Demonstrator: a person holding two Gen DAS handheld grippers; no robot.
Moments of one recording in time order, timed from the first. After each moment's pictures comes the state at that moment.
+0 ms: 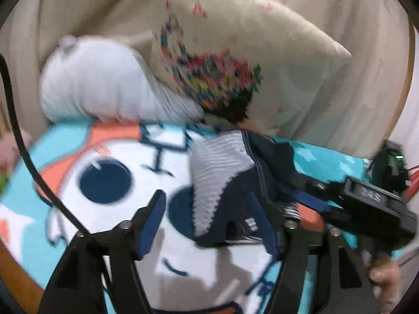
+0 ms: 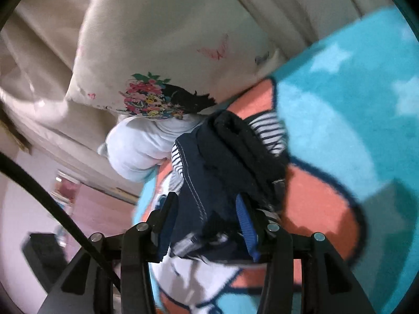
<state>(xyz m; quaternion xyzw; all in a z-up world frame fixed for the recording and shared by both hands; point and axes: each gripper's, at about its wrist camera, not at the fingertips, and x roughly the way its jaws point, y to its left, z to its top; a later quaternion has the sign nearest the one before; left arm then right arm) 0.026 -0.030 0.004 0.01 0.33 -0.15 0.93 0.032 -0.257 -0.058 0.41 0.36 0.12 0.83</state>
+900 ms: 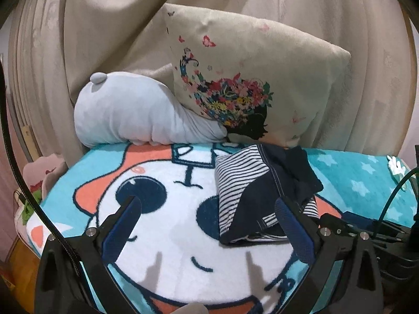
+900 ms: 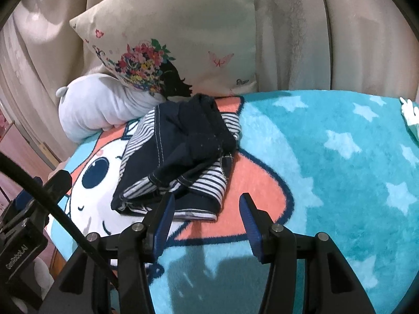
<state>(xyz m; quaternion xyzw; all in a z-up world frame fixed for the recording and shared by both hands) -0.002 -0.030 0.009 0.05 0.28 -0.09 0.95 -0.021 -0.219 -0.031 0.18 0.40 0.00 0.90</state>
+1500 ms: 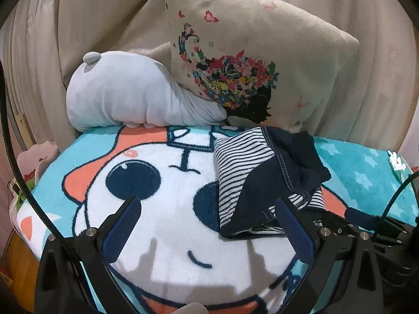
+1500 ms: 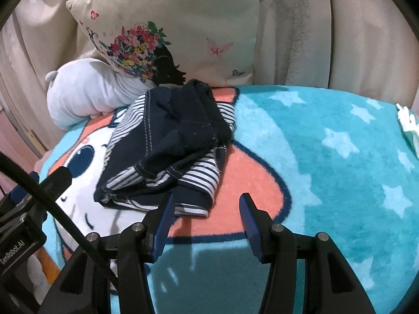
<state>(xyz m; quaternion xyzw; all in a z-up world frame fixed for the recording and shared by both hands) 0.014 -0.026 -0.011 0.04 0.32 -0.09 0.94 -0.015 -0.209 -0.040 0.14 0.43 -0.03 0.89</state>
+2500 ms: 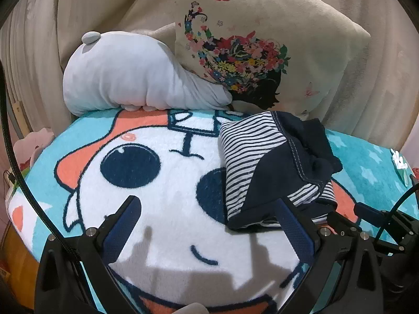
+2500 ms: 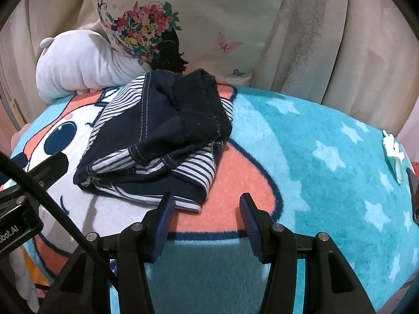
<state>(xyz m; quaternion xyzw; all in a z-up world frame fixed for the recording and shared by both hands) 0.028 -0.016 -0.029 0.03 0.35 -0.10 0.93 -0.008 -0.186 -0.045 0.05 0.44 -0.07 0.89</state>
